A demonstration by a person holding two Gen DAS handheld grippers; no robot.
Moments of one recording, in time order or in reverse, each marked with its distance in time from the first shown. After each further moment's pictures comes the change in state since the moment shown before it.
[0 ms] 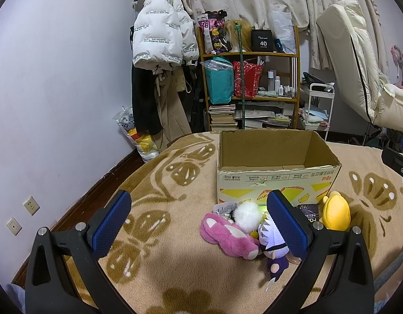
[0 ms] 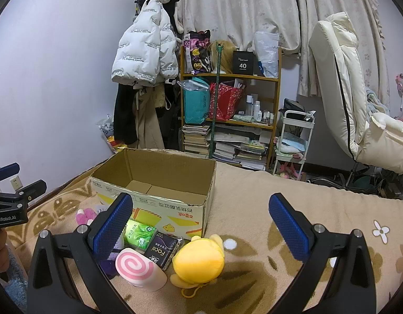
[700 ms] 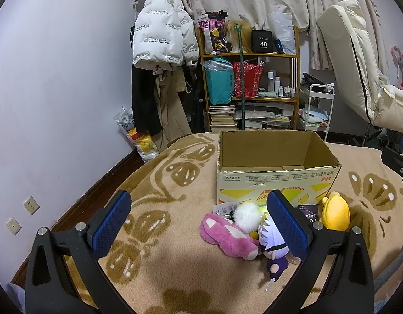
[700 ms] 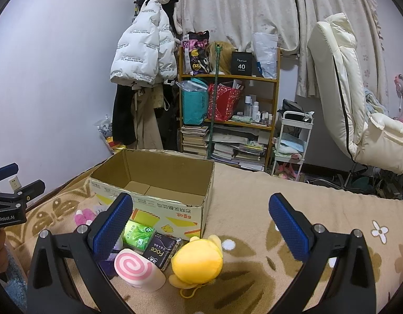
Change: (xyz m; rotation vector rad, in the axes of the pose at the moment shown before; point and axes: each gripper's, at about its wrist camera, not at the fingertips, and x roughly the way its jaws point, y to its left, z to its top) left arm 0.000 -0.001 0.000 0.000 -0.002 0.000; right arm -0.005 -0.002 0.006 0.003 -0.003 -0.005
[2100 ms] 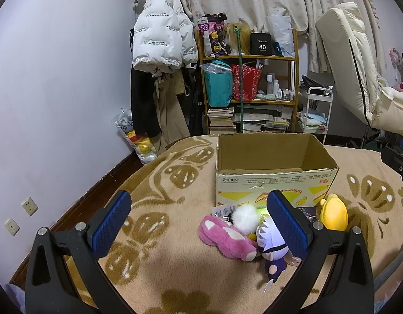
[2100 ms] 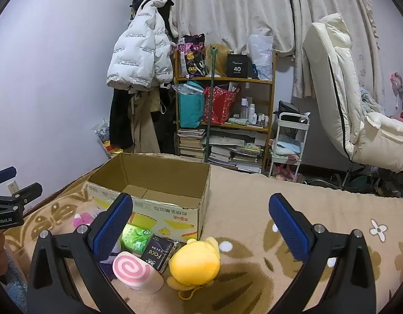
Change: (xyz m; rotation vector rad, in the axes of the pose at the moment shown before) left arm -0.002 -0.001 0.003 -0.007 -0.007 -0.009; right arm -0.004 -0.004 0.005 0.017 -0.009 -0.006
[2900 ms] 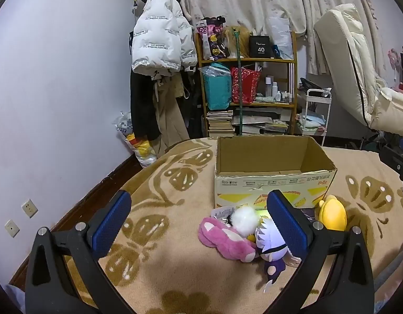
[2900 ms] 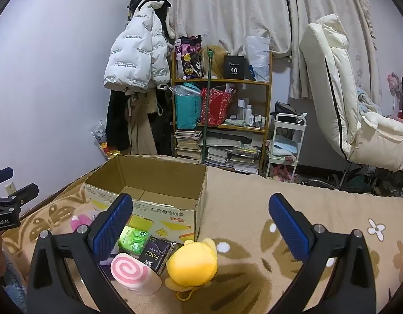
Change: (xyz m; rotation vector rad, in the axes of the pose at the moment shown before) left arm -0.006 0.002 0.002 0.007 -0.016 0.007; right arm -0.002 -0.005 0.001 0.002 -0.003 -0.006
